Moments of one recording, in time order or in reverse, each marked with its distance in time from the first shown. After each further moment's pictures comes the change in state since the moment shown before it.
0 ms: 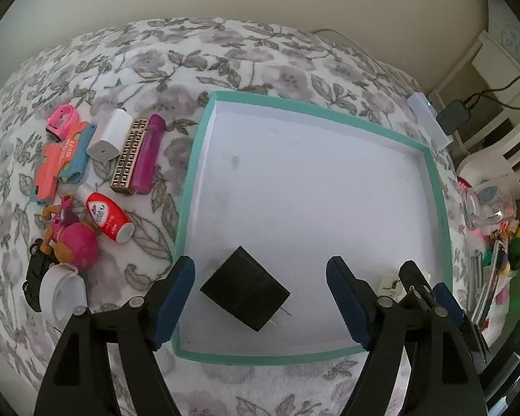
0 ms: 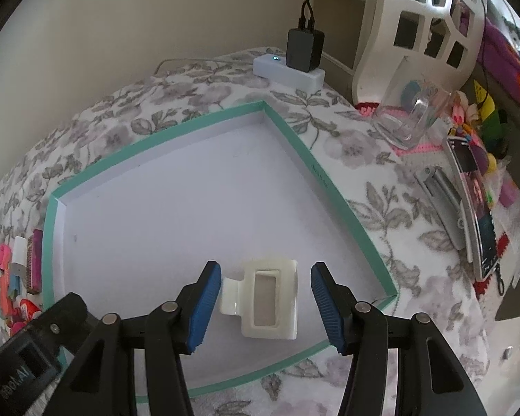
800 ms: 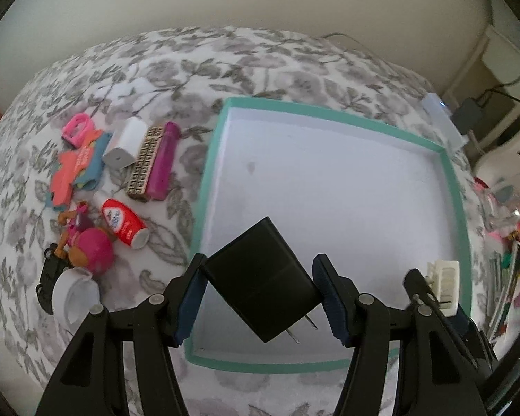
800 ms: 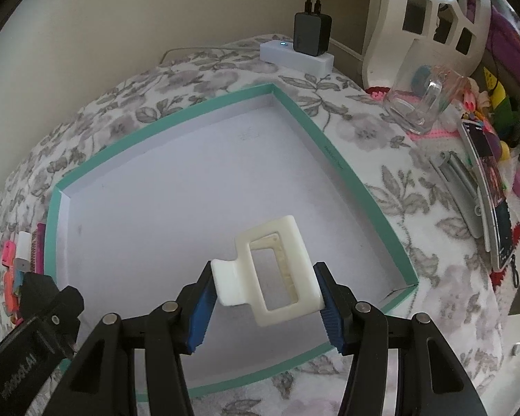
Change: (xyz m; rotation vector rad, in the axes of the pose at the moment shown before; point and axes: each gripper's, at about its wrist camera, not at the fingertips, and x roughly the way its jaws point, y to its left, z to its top) left arm 0.006 -0.006 -0.004 0.025 -0.034 0.073; right arm 0.014 0.000 -0.007 0.014 0.044 0.049
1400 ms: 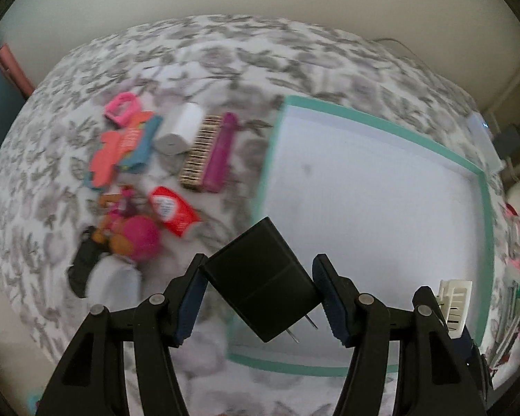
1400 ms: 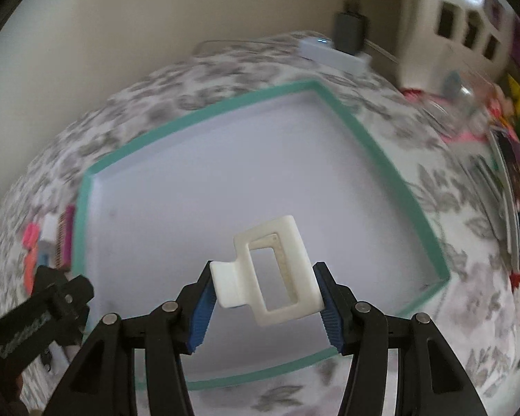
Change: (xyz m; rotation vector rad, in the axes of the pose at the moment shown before) left arm 0.003 0.029 0.007 -0.120 0.036 0.124; right arm -0.005 0.020 -0.006 -0.033 0.019 0.088
